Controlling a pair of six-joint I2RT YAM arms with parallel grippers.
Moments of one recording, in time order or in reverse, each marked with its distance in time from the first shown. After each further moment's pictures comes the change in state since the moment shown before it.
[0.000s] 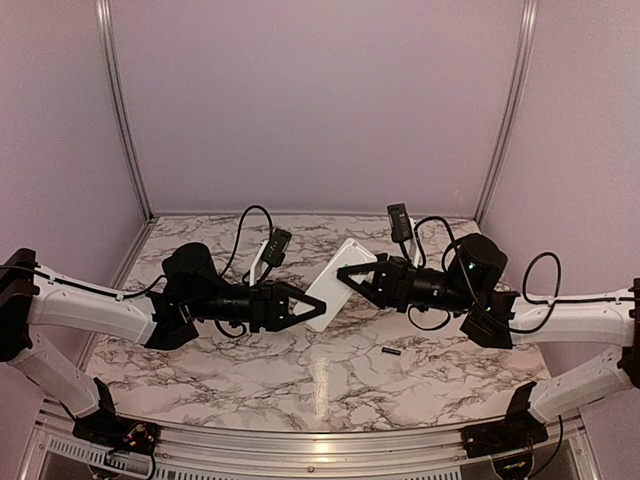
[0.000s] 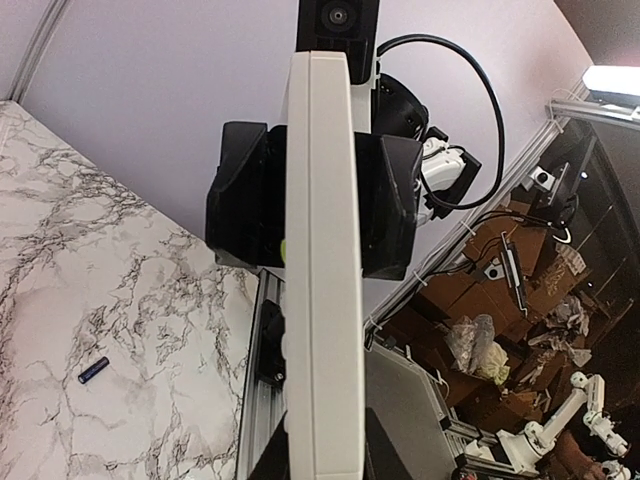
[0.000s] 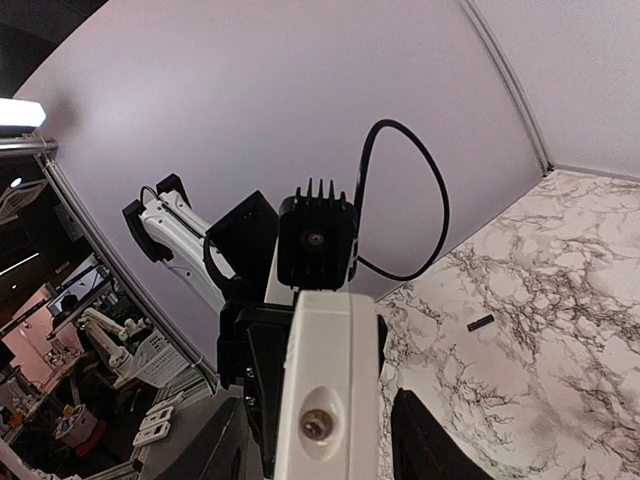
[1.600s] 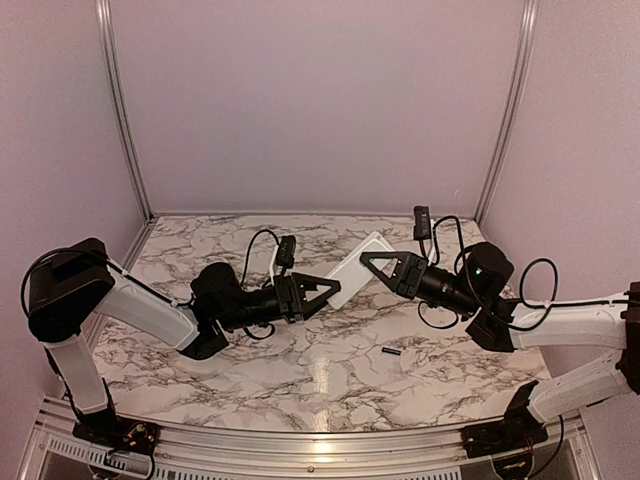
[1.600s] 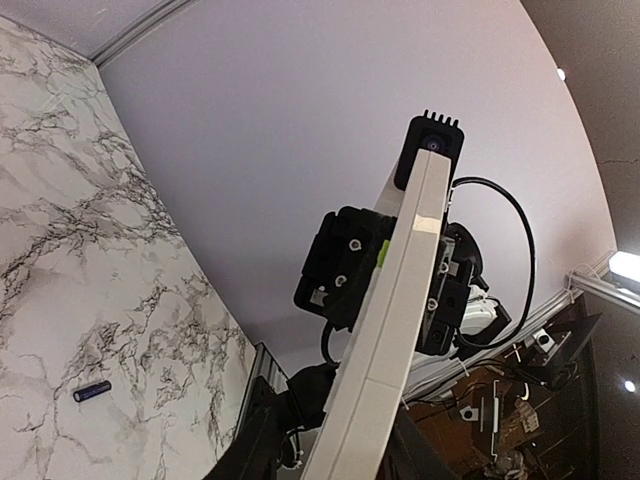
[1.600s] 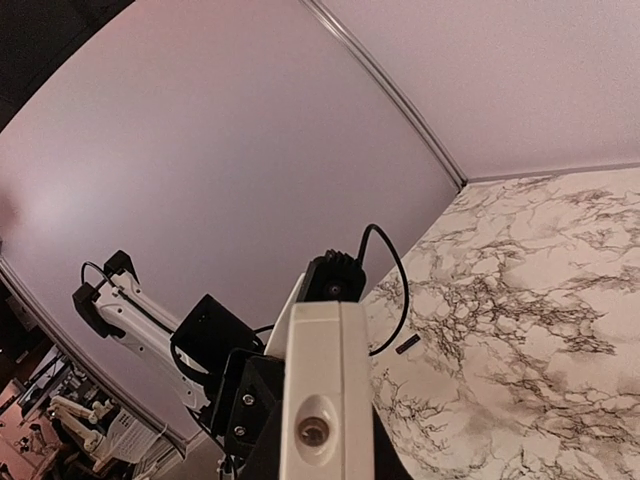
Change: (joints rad) left arm 0.008 0.326 0.036 0.392 -0.257 -0.414; right arm -0.133 0.003 -0.115 0.121 0.113 0.127
